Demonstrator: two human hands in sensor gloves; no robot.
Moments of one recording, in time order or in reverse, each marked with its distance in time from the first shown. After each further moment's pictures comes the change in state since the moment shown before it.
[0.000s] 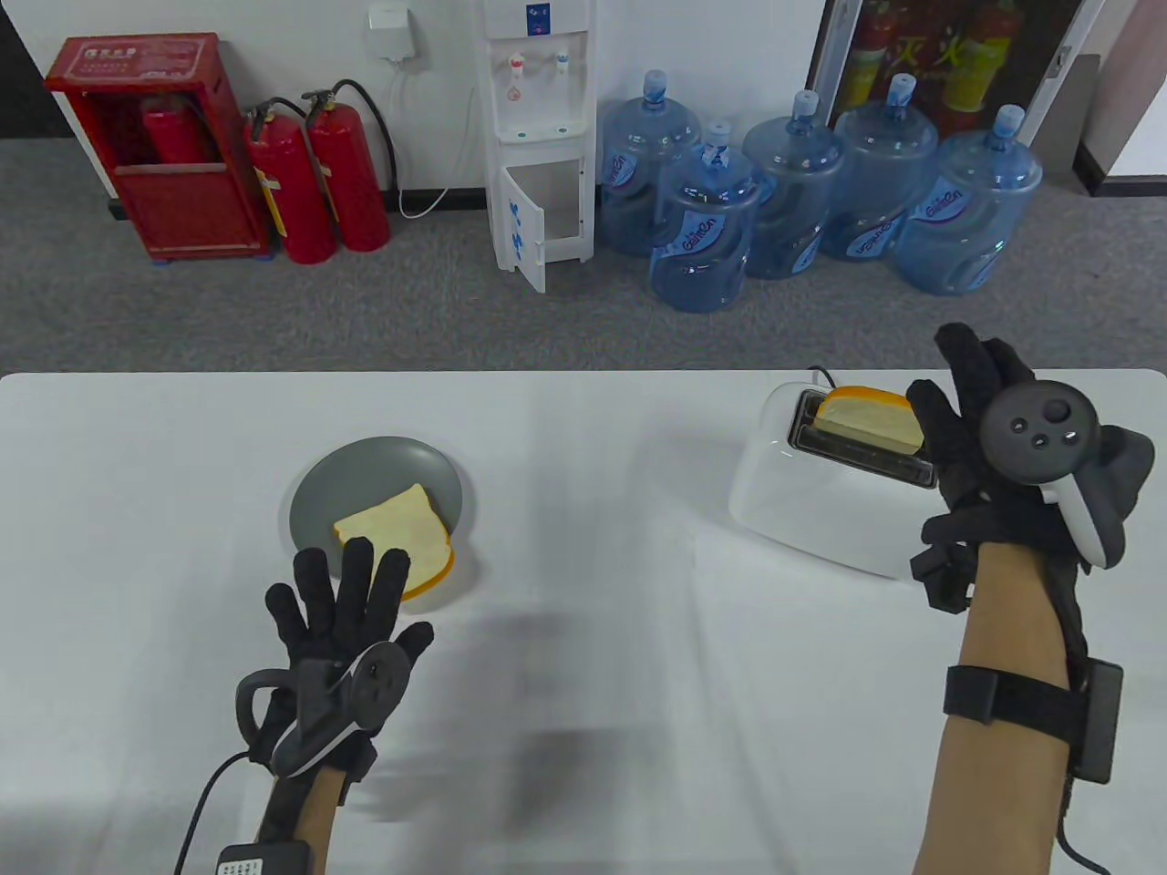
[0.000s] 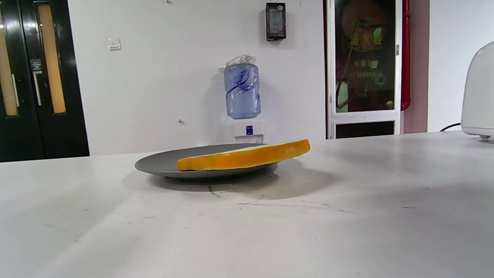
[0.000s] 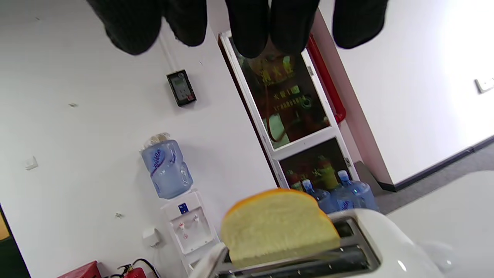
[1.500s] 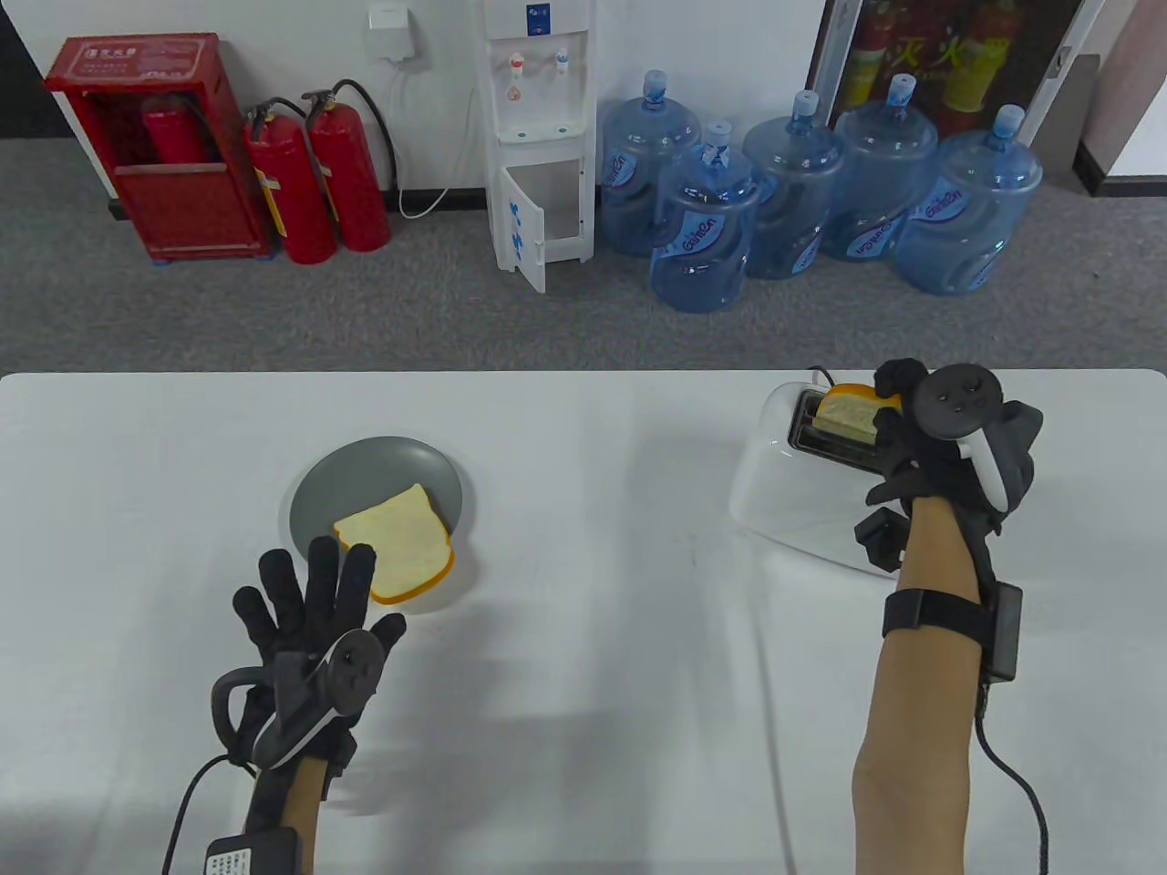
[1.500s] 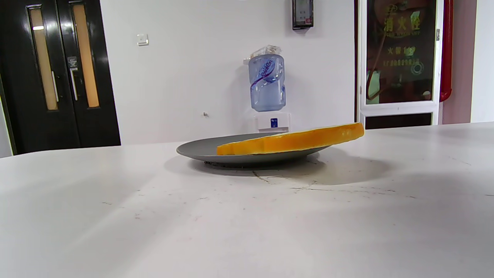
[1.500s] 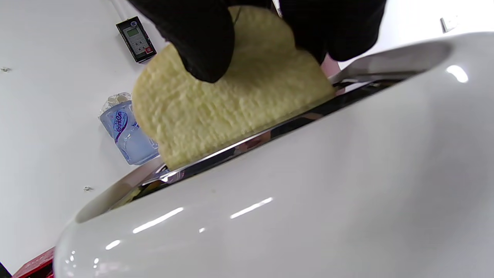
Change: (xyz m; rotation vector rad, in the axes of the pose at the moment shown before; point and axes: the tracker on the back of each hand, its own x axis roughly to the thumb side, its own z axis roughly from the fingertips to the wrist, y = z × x) left_hand -0.026 -0.008 -0.005 -0.029 0.104 -0.020; right_hand -0.039 0.126 -0.069 0.167 0.152 -0.027
